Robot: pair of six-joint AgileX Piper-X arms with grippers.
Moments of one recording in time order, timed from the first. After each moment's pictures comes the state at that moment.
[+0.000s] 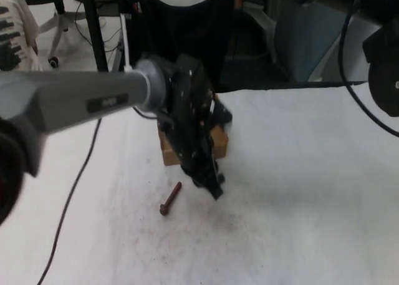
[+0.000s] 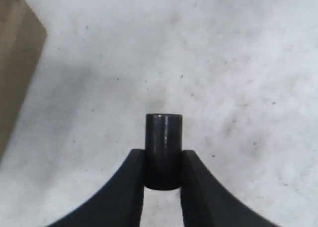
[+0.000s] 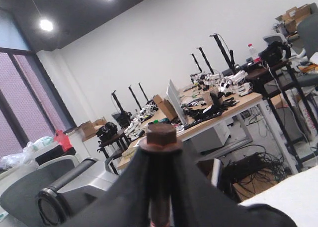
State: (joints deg) left arm -32.0 114.0 -84.0 43.9 19.8 28.4; right arm 17.6 85.3 -59.0 -58.9 -62.9 62.0
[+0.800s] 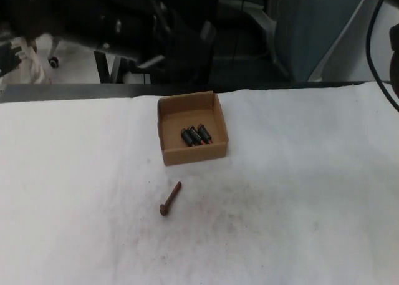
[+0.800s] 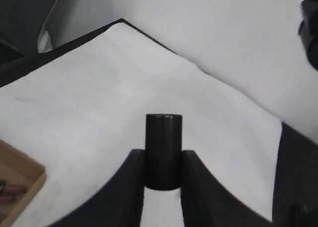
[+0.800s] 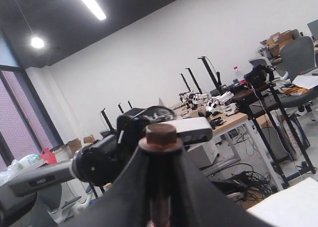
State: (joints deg) left arm -23.1 77.1 -67.4 25.5 43.6 1.6; right arm 12.5 85.3 -59.0 -64.7 -62.9 67.6
